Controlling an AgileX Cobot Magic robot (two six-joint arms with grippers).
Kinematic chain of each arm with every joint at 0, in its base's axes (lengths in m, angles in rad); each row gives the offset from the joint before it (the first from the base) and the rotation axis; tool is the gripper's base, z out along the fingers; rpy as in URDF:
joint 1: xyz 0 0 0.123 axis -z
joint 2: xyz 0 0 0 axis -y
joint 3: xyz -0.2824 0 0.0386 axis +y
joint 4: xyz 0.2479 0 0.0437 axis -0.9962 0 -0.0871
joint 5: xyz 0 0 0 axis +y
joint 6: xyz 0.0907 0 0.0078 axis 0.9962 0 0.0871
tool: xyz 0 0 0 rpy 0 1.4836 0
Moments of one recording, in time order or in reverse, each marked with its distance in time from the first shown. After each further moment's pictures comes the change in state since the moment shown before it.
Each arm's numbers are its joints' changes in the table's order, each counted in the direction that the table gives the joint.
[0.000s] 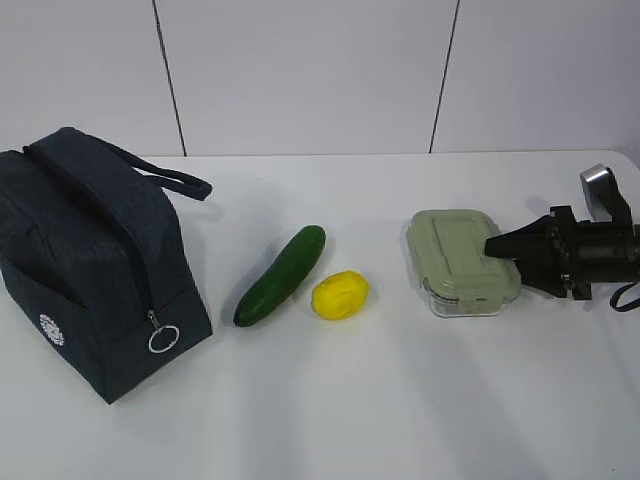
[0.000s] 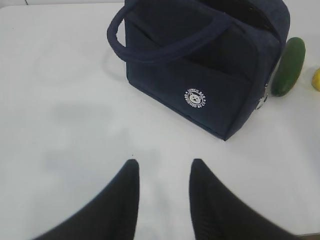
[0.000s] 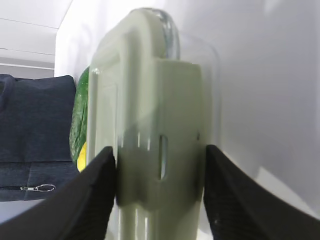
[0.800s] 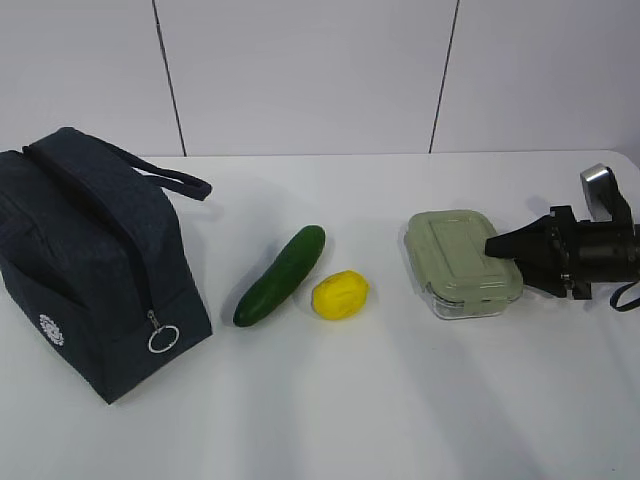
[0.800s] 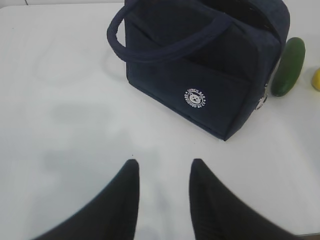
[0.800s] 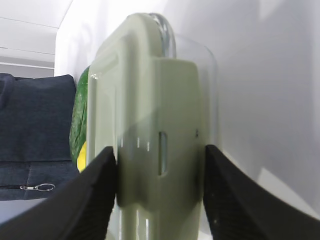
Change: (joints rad) left arm 0.000 0.000 0.000 0.000 0.000 0.000; right arm 0.000 0.000 -0.002 0.002 0.000 0.000
